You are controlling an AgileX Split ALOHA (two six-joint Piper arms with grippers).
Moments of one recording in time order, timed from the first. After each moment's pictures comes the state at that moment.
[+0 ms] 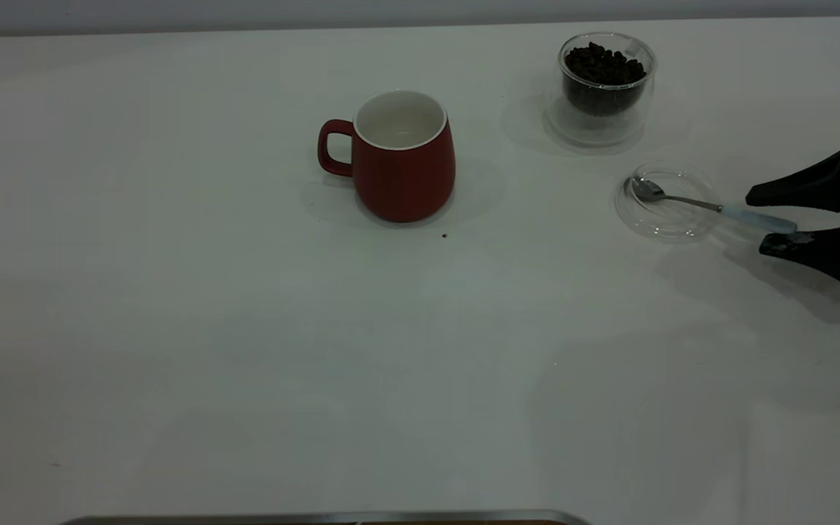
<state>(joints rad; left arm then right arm) 0.00 -0.02 -0.49 0.07 1.14 -0.07 -0.36 2.49 -0.88 1.79 0.95 -1.47</state>
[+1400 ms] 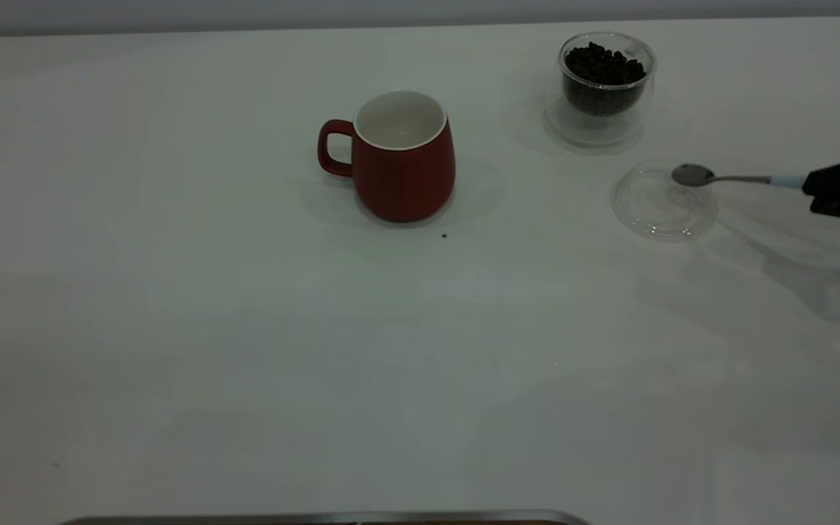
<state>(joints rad) 0.00 -0.02 -0.49 0.07 1.14 -0.07 -0.41 2.25 -0.71 1.77 0.88 -1.57</state>
